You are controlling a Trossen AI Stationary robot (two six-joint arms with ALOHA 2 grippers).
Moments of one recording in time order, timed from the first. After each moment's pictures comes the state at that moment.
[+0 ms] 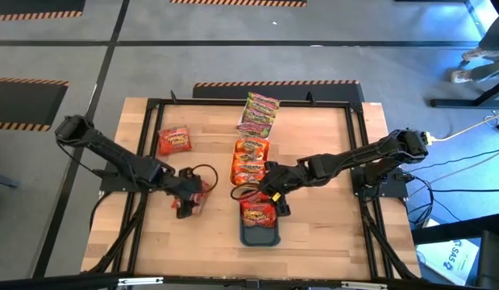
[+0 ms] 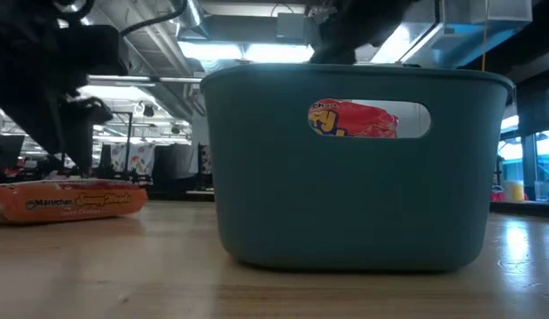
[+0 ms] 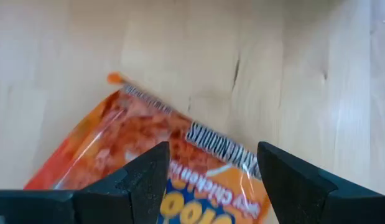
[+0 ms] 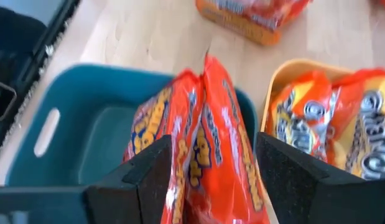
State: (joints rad) left arm -0.39 1.14 0.55 -0.43 -0.11 -0.54; right arm 0.21 1.62 1.19 -0.37 -0.05 0.01
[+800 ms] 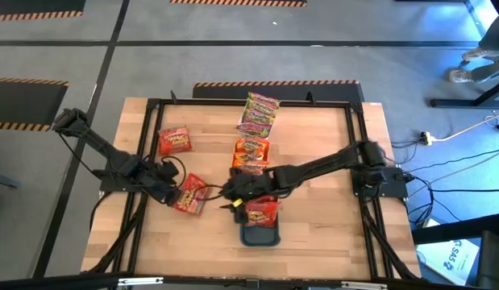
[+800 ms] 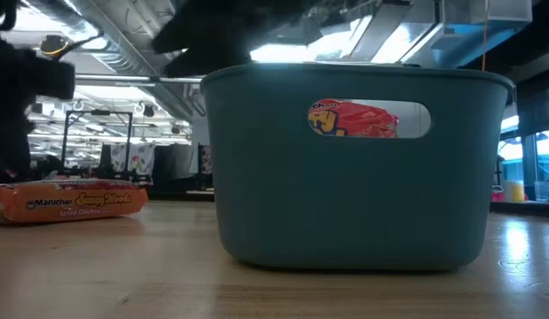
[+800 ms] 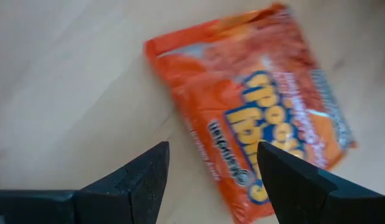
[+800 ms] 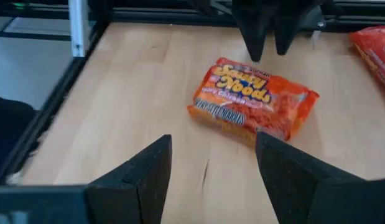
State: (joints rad) left arm -0.57 0.75 0.41 -0.80 -0.32 -1.25; right arm 0.21 2.01 1.54 -0.11 0.00 0.07
